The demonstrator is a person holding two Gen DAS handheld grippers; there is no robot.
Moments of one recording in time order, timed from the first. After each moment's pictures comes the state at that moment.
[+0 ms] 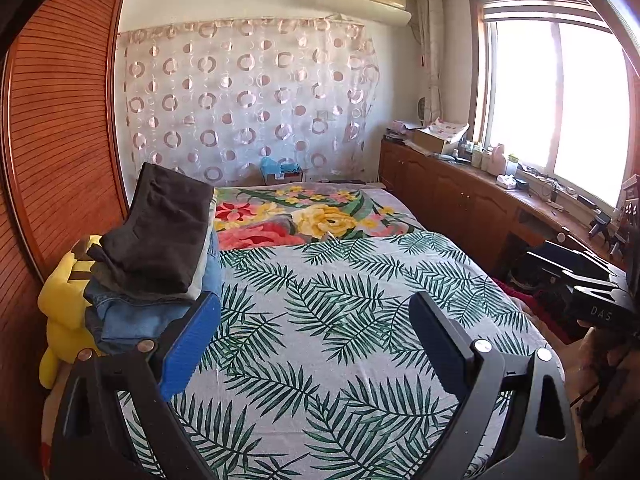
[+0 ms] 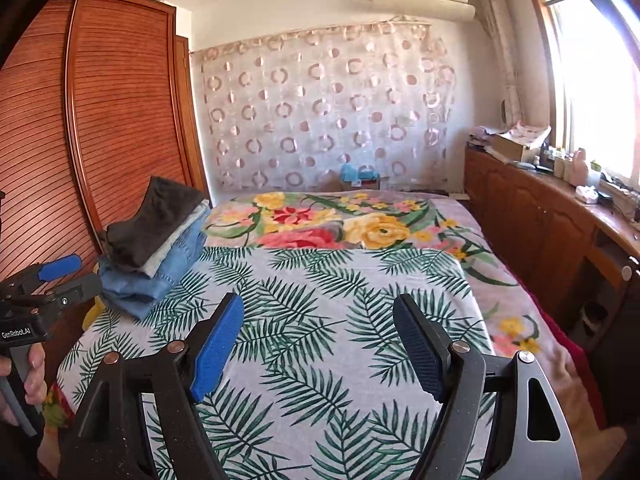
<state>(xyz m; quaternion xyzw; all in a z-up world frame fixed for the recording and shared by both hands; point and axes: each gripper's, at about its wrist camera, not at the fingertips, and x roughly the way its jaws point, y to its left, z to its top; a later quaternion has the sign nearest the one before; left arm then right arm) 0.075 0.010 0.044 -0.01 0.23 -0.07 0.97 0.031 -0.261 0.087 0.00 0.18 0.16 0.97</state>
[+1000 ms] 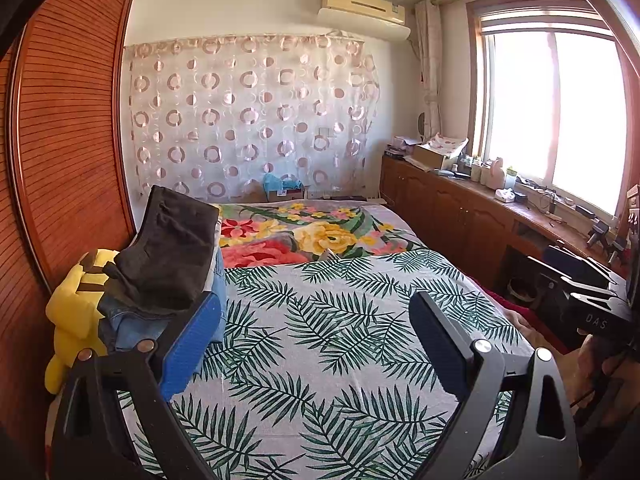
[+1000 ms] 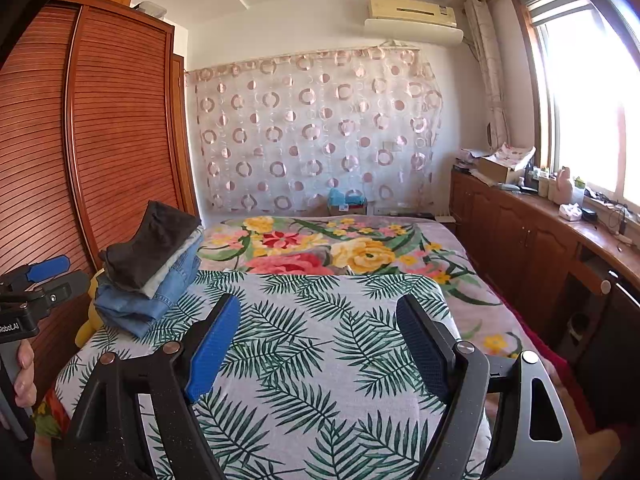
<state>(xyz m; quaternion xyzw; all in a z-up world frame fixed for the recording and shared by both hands) 0.057 0.007 0.066 -0.01 0.21 -0.06 0.98 0.004 -0.267 0.073 0.00 0.14 0.15 0.98</state>
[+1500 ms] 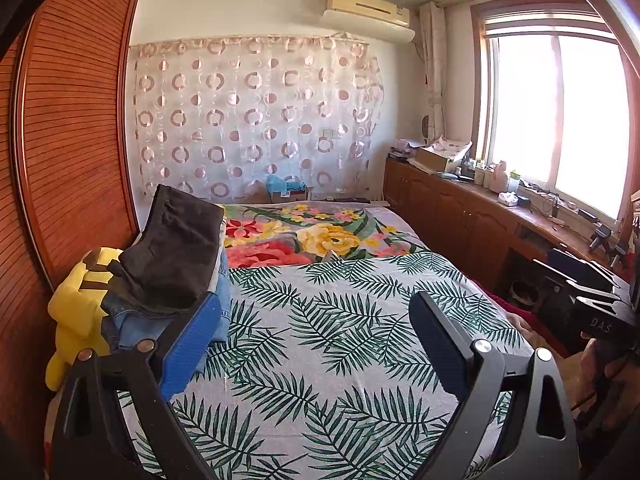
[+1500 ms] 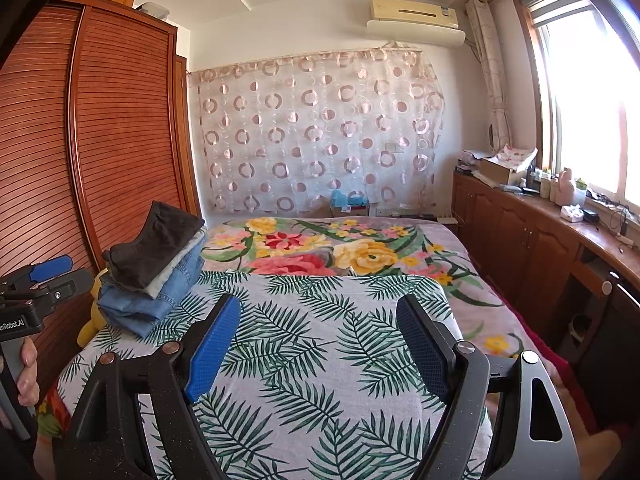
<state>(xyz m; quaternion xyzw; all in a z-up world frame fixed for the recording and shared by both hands) 0.055 0.008 0.063 -0.01 0.20 -0.06 0.98 0.005 -0.272 0.069 0.00 0.14 0.15 0.98</state>
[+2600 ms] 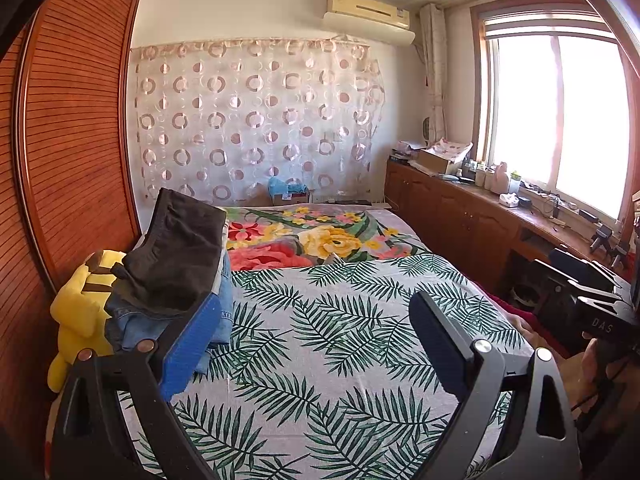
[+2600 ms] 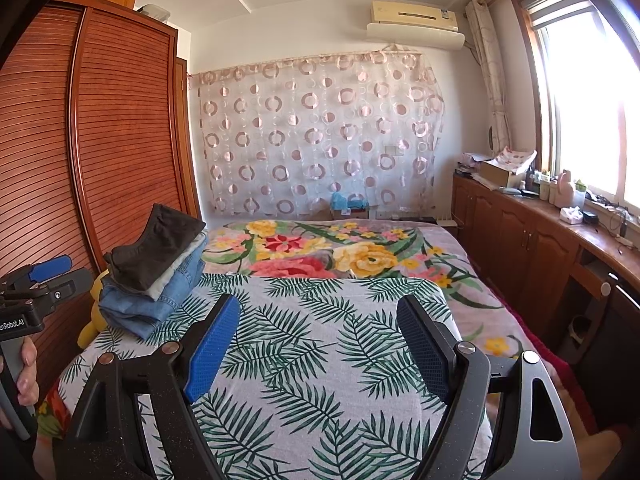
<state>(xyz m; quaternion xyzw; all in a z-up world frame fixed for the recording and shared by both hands) 0.056 0.011 0.063 -0.01 0.20 -0.06 0.98 0.005 -0.271 0.066 0.00 0.13 0.15 0.98</state>
